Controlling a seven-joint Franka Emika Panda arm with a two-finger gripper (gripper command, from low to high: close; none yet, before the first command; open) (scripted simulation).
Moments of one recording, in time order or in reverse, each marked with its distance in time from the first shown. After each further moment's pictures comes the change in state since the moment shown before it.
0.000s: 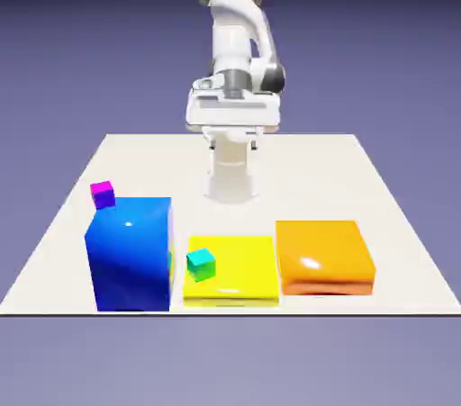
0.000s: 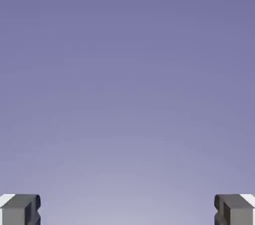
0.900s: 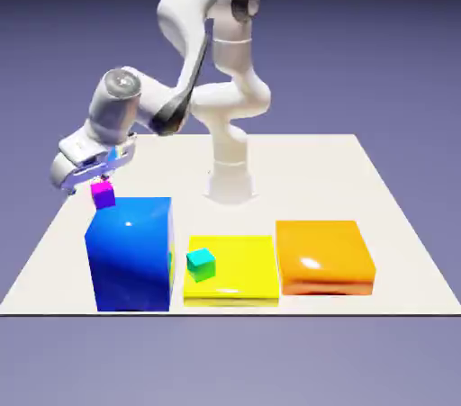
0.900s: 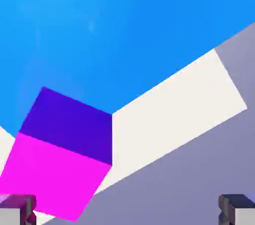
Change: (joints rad) arm 0.197 0.740 -0.795 0.685 -0.536 -0.930 -1.016
